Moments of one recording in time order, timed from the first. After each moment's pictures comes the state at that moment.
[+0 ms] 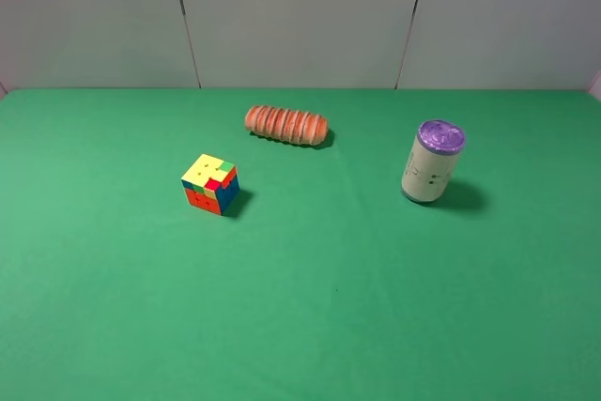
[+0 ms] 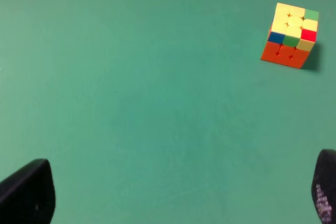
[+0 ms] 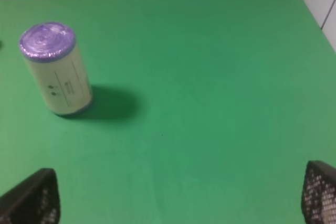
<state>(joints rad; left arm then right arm) -0.07 -0.01 -0.50 0.01 1.06 -0.01 -0.02 -0.01 -0.49 -0.05 1.02 0.06</state>
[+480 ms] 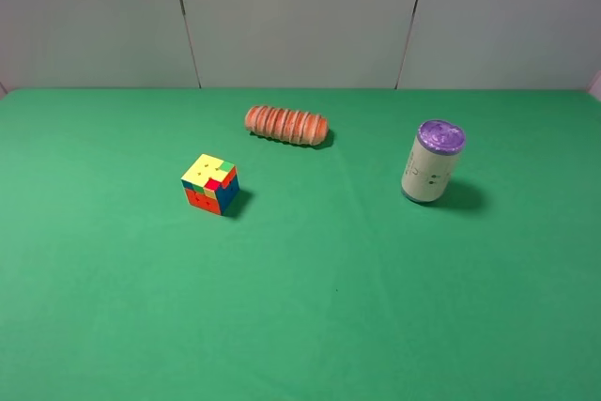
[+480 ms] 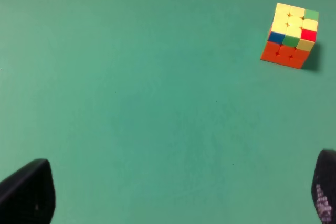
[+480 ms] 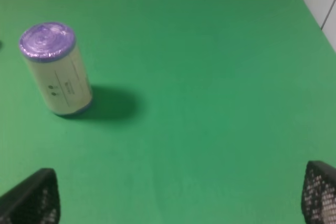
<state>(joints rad) -0.07 -0.01 -0.50 0.01 1.06 -0.01 -0.02 -0.01 -0.49 -0.05 1.02 0.06</state>
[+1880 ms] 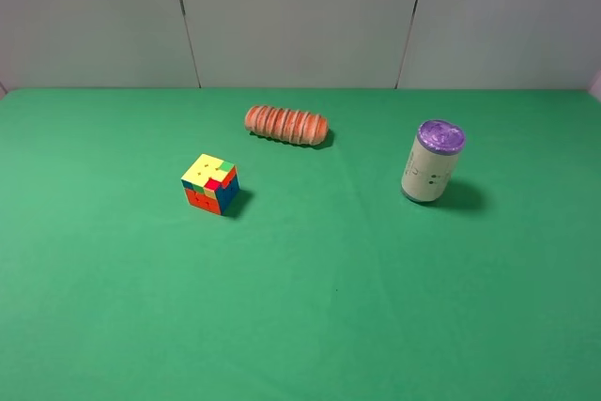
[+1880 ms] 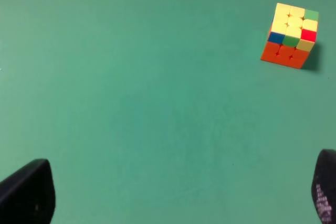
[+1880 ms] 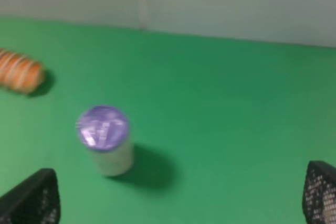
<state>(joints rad) -0.07 -0.01 -0.50 0.01 1.06 -0.01 0.18 0.82 -1.09 -0.05 0.98 0.01</state>
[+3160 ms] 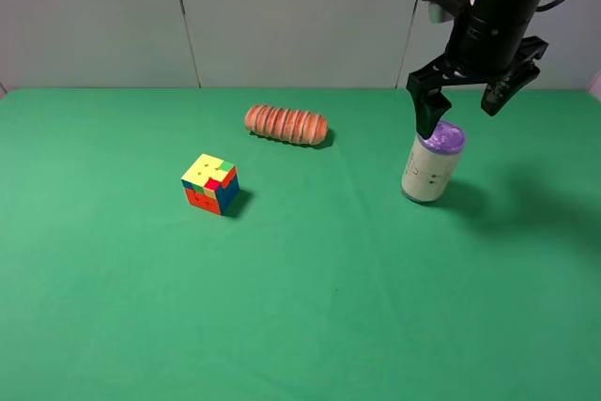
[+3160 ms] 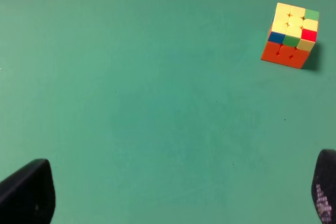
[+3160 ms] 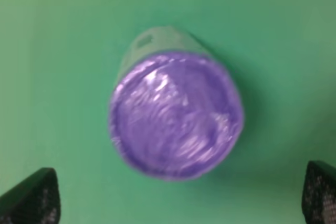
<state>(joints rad) -0.07 -0.01 -0.50 0.01 1.06 -0.01 0.32 1.81 -1.49 -0.07 1.19 0.01</state>
